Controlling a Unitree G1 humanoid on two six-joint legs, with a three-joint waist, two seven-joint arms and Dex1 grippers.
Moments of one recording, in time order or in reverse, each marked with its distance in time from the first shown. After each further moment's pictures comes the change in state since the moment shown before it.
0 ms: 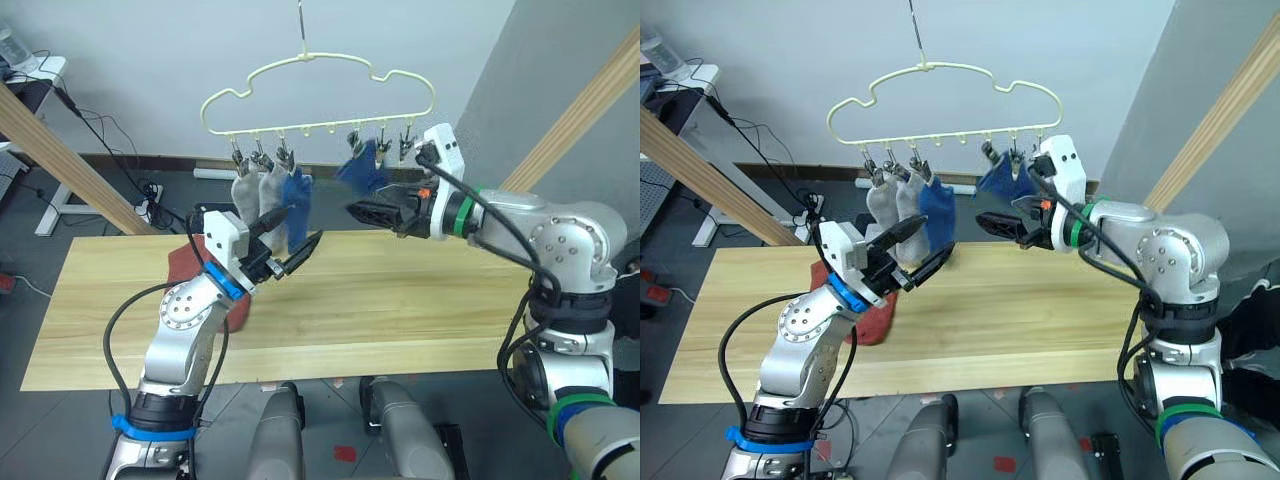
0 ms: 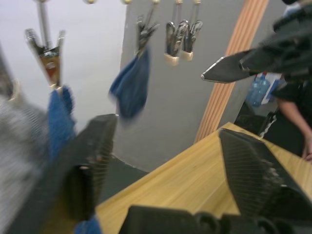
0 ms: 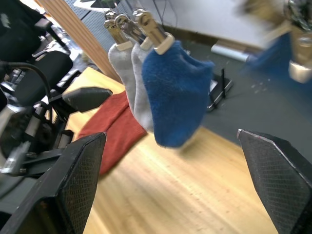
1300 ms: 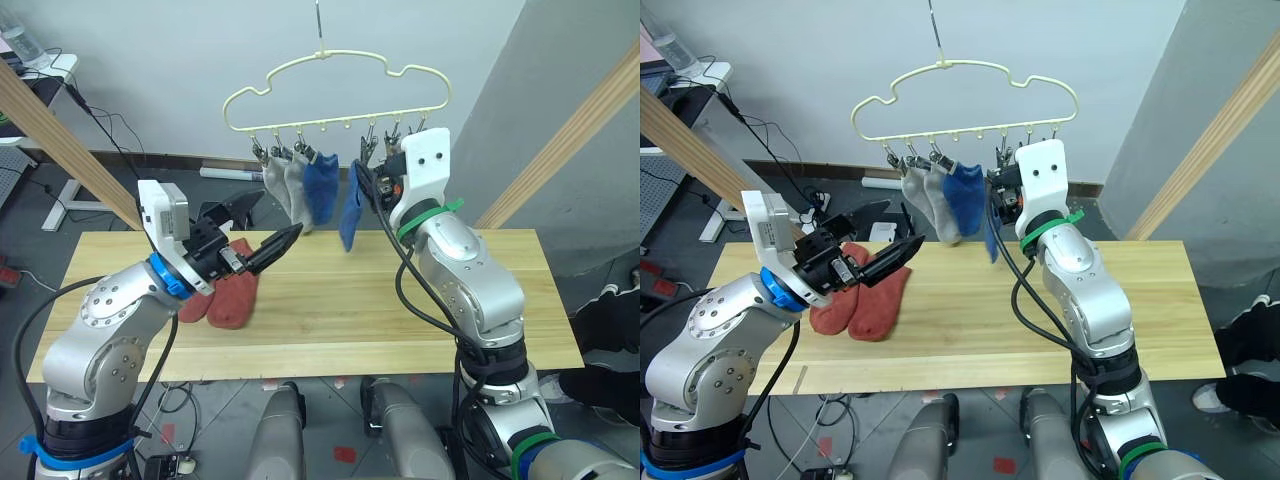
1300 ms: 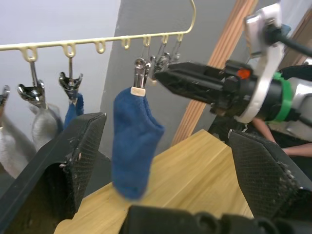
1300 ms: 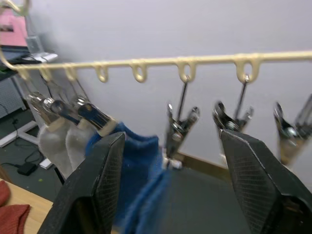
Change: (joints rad) left arm 0.024 0.206 0.190 -0.293 -0.340 0.379 0.022; right arm 0.177 0.288 0.205 -0.039 -0.643 -0.568 -0.317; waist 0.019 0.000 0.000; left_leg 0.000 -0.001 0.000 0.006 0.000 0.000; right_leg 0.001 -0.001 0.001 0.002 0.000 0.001
